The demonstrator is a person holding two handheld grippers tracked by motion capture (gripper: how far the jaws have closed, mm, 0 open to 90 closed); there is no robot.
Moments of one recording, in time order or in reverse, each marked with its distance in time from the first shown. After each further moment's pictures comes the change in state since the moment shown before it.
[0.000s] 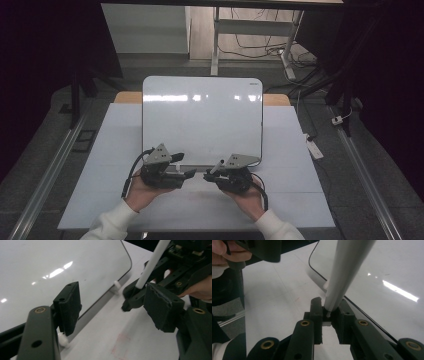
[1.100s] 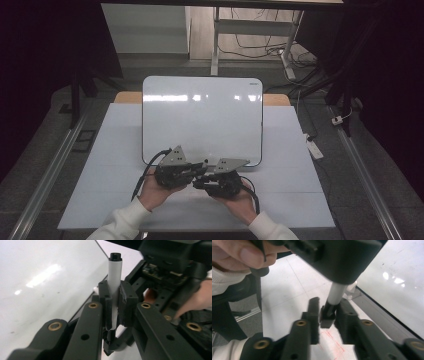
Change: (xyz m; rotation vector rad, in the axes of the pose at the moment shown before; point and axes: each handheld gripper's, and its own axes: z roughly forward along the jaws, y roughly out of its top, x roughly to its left) left arm -0.013 0.013 0.018 0.012 -0.076 0.095; right arm 0.018 0.001 0.019 0.010 0.095 0.003
